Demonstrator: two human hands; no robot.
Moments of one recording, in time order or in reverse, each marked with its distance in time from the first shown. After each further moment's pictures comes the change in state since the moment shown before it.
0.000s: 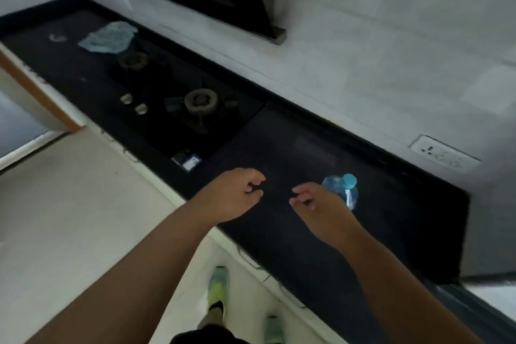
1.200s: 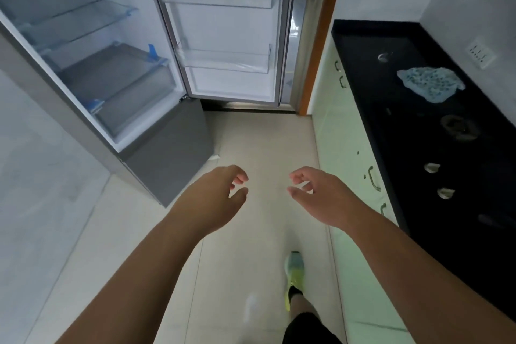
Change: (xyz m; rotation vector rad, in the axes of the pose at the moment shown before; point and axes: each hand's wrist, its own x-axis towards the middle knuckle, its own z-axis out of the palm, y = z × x) left_hand -0.375 -0.424 -0.287 -0.082 0.717 -0.791; right_hand 0.038 -0.491 0.503 -0.515 -0.699 -0.830
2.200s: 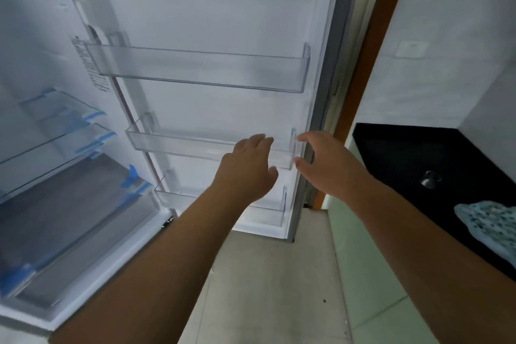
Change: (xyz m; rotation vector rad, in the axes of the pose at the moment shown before) left_hand 0.555 0.034 -0.207 0.247 0.299 0.113; right_hand 0.509 -0.135 -0.260 -0.196 0.367 -0.203
